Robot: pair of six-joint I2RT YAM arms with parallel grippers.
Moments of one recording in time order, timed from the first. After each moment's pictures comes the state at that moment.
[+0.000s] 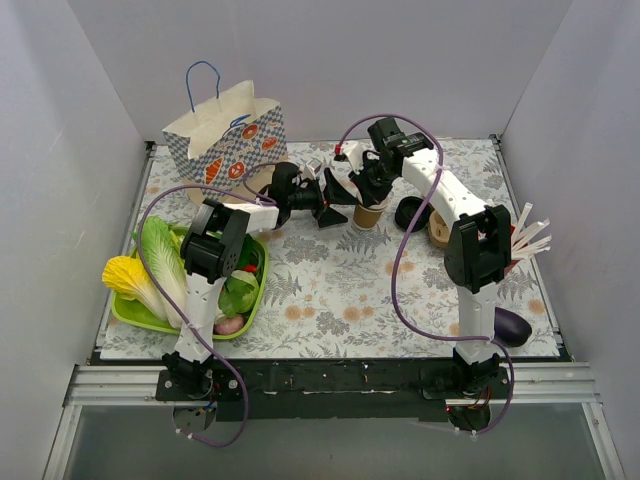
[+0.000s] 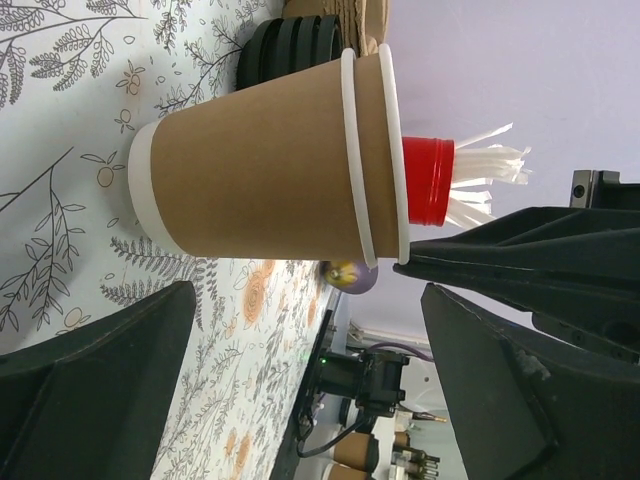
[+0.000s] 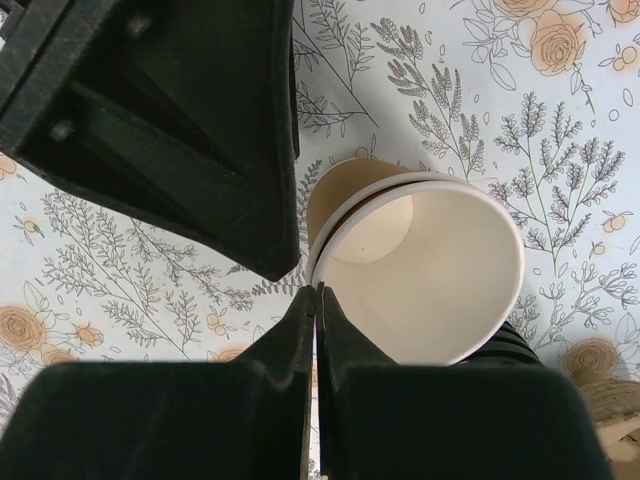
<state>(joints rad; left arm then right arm) -0.43 2.27 1.45 0.47 0.90 -1.15 0.44 2.06 1.94 -1.01 -0.33 -0.55</state>
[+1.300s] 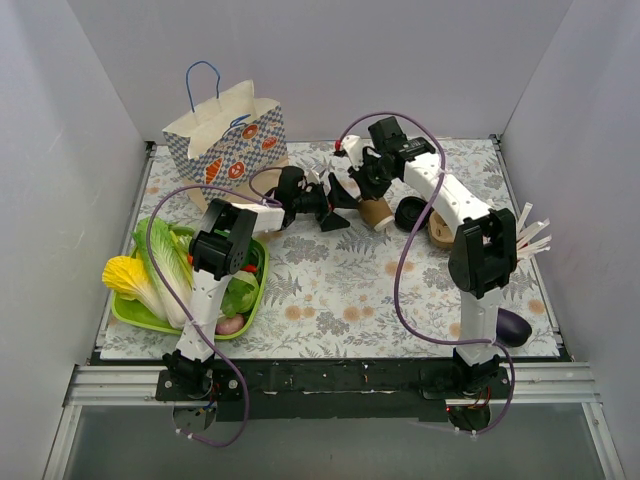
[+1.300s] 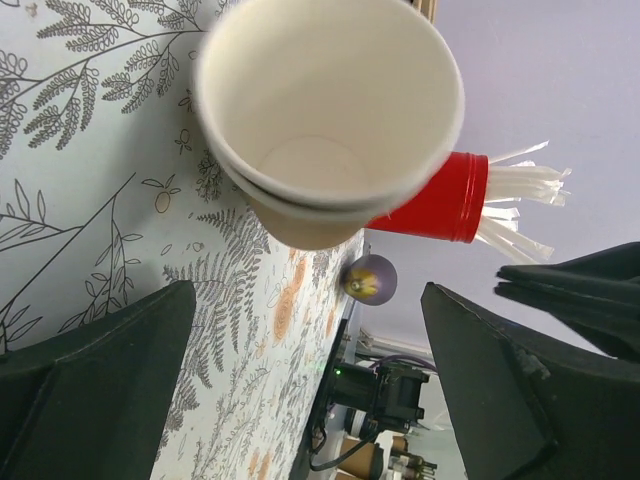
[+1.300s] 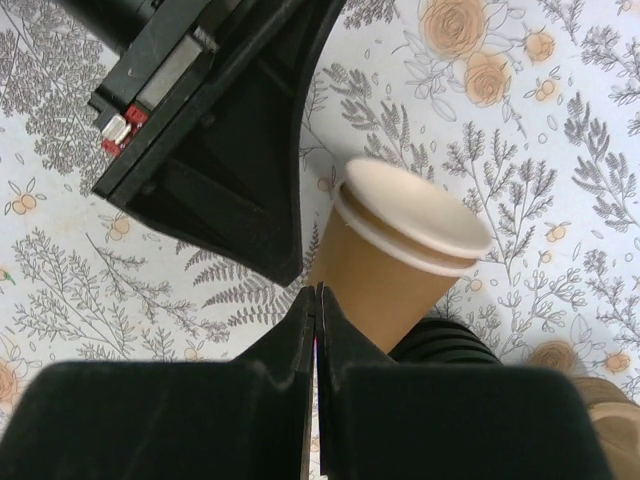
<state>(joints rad) -0.44 2.35 1.51 0.44 0.87 -1.14 0.45 2.02 1.89 -0.87 -0.28 -0.50</state>
